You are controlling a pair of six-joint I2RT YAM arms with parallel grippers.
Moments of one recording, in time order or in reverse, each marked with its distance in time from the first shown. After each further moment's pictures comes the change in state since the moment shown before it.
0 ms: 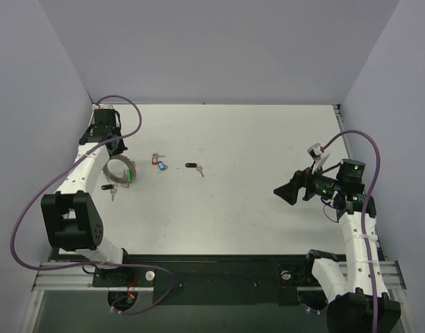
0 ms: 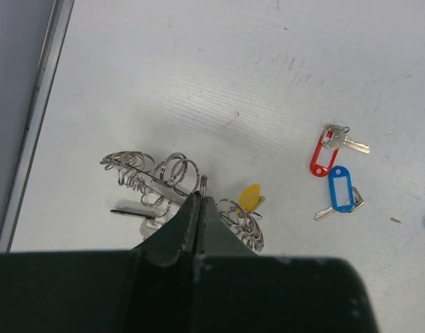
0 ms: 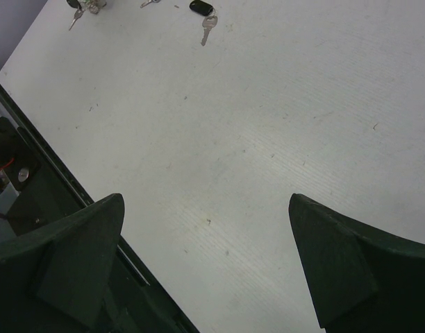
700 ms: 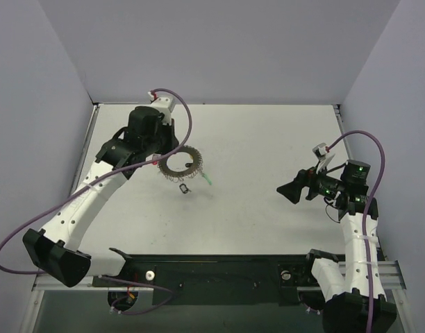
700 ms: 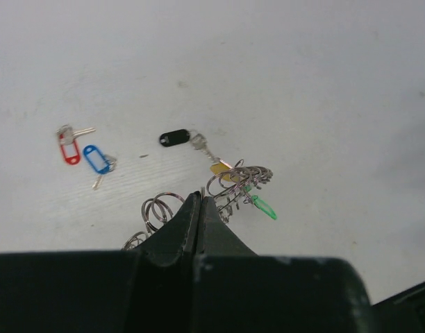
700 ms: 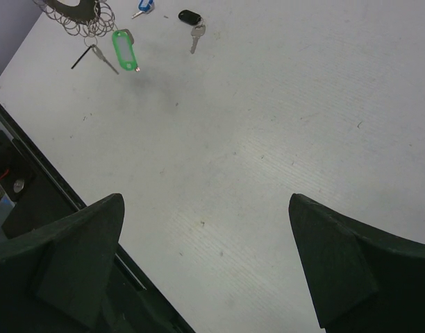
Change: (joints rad) left arm -0.476 -0.281 0.102 -0.100 0.194 -0.037; right arm -0.047 -0.010 0.000 0.000 -0.011 0.001
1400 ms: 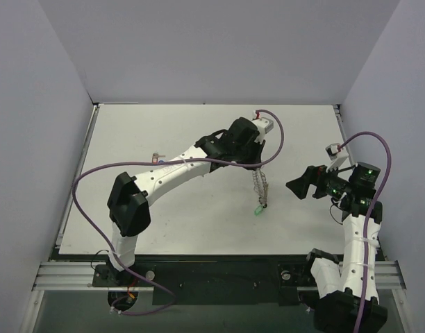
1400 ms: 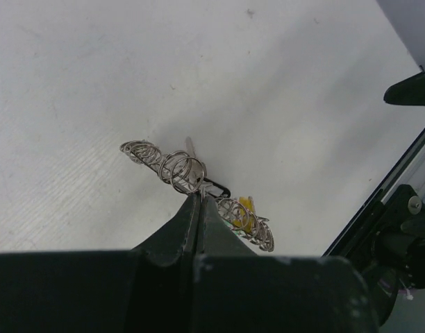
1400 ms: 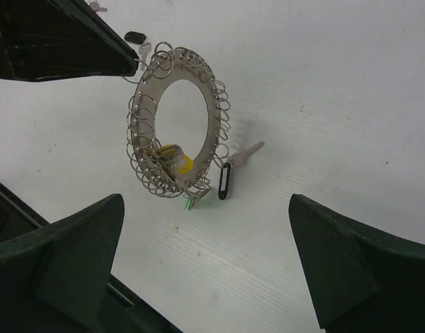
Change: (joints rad) left arm -0.474 0.617 0.418 0.105 0.132 -0.077; right arm -0.109 -0.021 0.001 0.000 0.063 0.045
